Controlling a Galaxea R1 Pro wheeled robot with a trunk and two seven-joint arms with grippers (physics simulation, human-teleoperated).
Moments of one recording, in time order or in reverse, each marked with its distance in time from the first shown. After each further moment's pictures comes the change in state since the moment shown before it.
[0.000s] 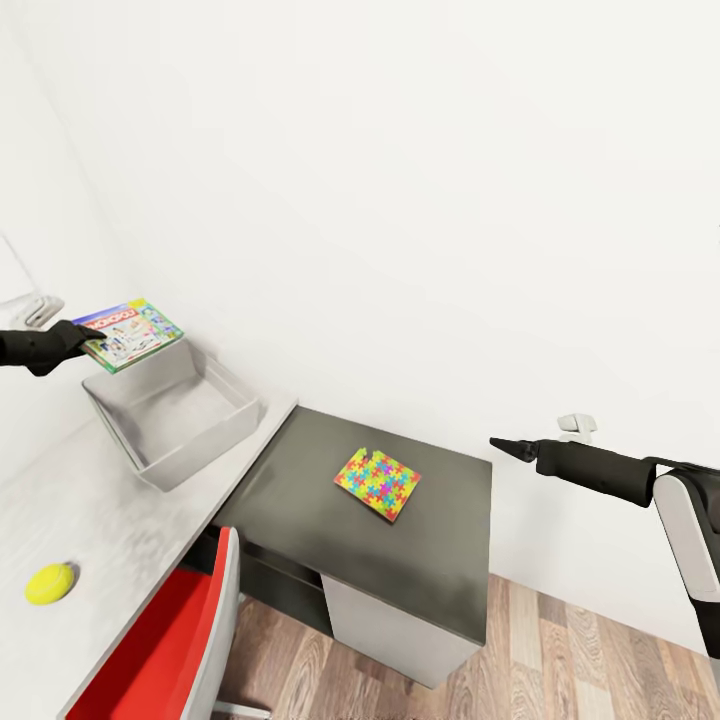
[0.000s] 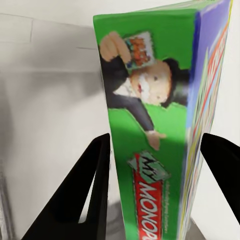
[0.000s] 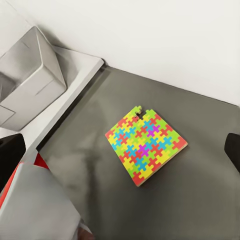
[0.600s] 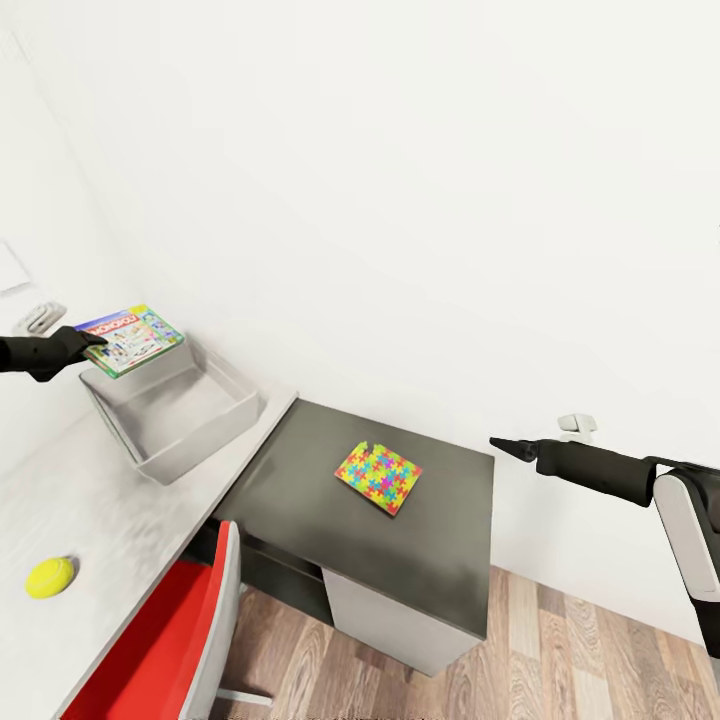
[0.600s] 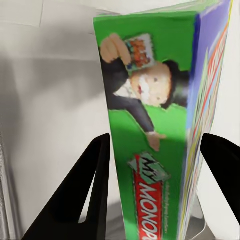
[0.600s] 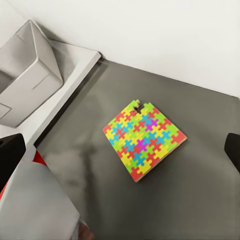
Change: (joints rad) left arm 0.010 -0.003 0.000 0.022 0.007 -0.016 -0.001; right arm -0.001 -0.001 0.001 0.000 0.000 0.000 0.000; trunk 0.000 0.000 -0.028
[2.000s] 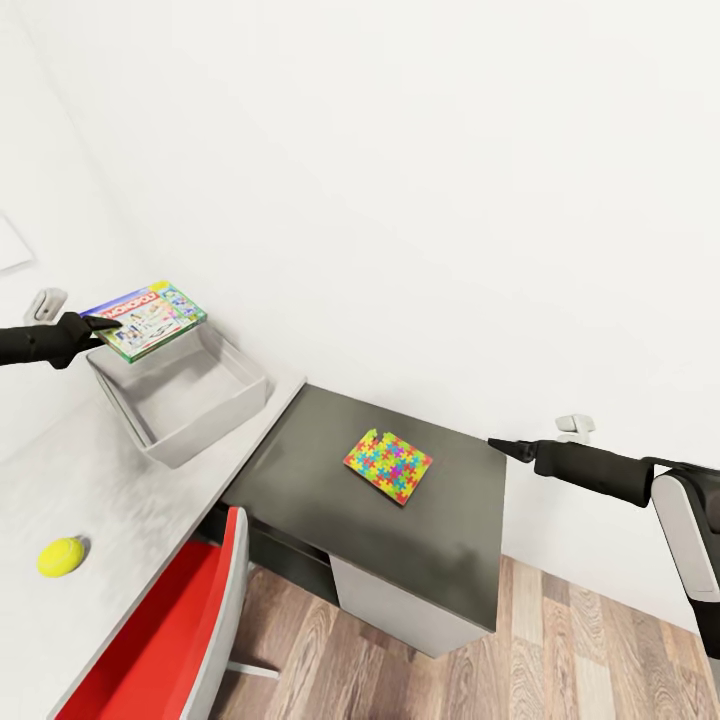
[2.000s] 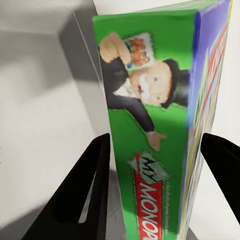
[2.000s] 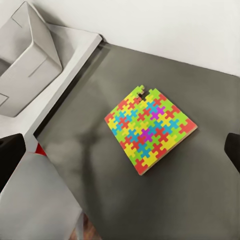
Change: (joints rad) left arm 0.010 0.022 -0.009 -0.038 0.018 0.103 -0.286; right arm 0.001 0.003 0.005 0.000 -0.001 0.000 0.000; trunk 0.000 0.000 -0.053
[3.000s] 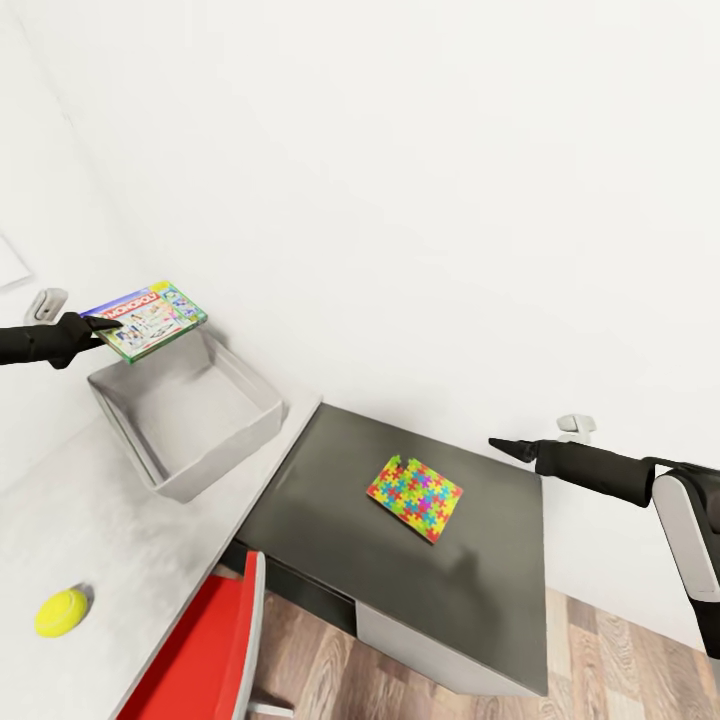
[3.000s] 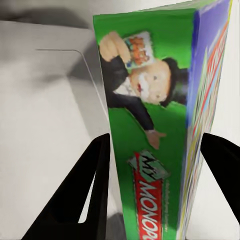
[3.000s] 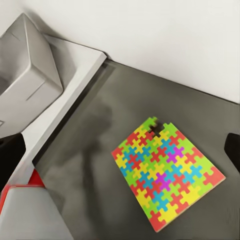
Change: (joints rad) left arm 0.000 0.000 -0.002 -0.004 -0.009 0.001 -0.002; right arm 0.000 0.000 -0.004 0.000 0.000 0.000 0.000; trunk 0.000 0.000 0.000
